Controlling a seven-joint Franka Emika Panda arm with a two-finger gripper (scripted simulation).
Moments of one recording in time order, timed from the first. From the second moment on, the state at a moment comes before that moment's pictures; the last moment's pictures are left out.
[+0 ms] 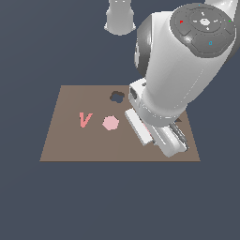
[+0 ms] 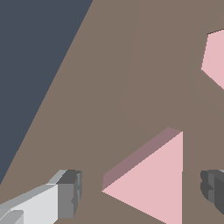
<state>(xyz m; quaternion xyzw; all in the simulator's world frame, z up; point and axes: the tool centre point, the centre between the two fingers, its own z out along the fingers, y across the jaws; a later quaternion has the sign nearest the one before) 0.055 0.088 0.047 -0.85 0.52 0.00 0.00</state>
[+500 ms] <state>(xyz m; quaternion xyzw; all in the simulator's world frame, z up) 0.054 0.087 0.031 -0.85 0.53 0.00 0.00</state>
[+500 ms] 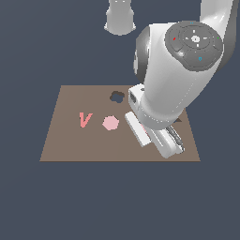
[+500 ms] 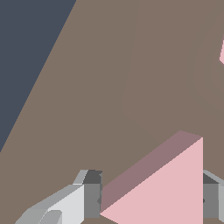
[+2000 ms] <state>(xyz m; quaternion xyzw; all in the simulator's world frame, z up) 0.040 0.143 0.037 -0.92 0.39 0.00 0.00</state>
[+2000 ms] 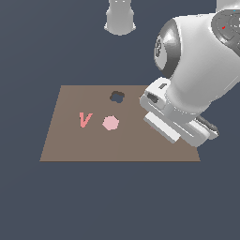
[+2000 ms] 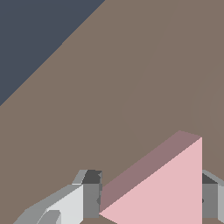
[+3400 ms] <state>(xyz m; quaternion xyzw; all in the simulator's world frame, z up) 0.008 0.191 0.031 -0.97 0.24 0.00 0.00</state>
